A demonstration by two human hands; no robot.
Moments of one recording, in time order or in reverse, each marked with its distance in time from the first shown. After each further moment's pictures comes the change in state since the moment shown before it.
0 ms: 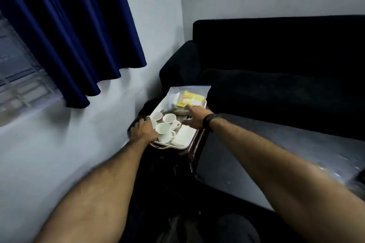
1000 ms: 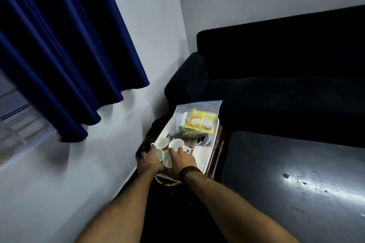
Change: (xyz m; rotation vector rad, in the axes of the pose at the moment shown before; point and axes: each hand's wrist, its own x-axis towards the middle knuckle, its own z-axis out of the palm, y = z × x) left_hand 0.095 -0.011 0.072 -0.149 -0.137 -0.167; right_hand 0.072 -0.046 0.132 0.135 0.046 0.037
